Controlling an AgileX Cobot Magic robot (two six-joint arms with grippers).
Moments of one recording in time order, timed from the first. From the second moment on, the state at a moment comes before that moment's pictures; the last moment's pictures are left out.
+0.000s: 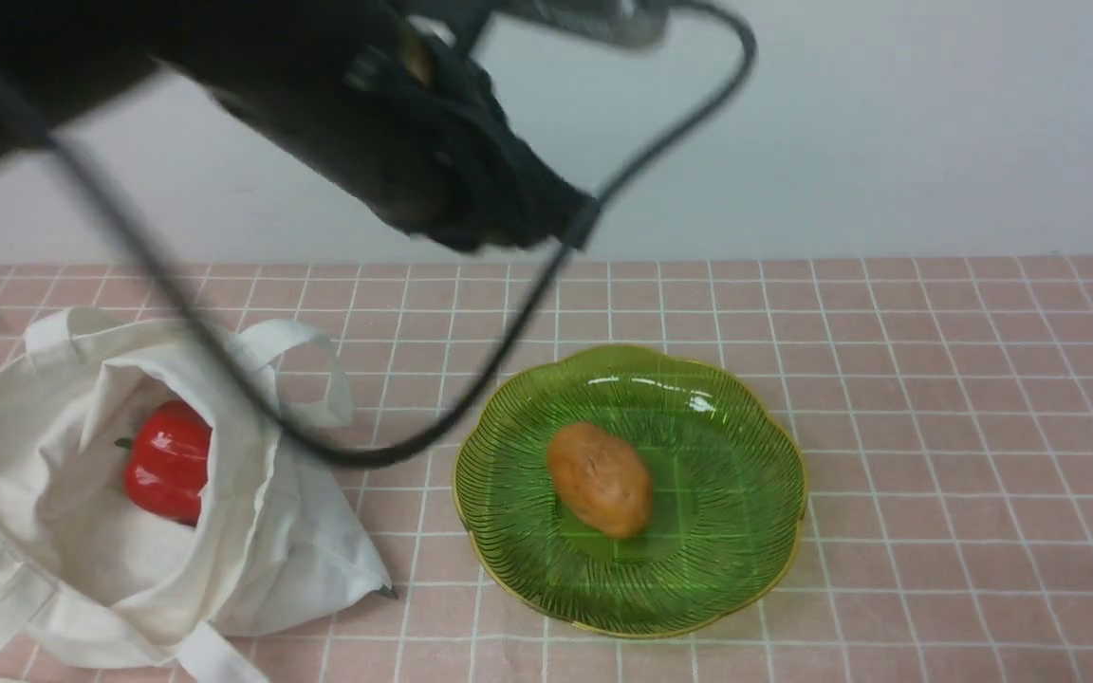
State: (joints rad) right arm 0.07 -0.01 0.02 0.08 0.37 -0.10; left arm -0.61 1.44 -1.54 0.02 0.95 -0.08
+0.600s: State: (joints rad) right arm 0.07 -0.01 0.02 0.08 0.37 -0.10; left arm -0.61 0.80 -0.84 -0.09 0.62 -0.09
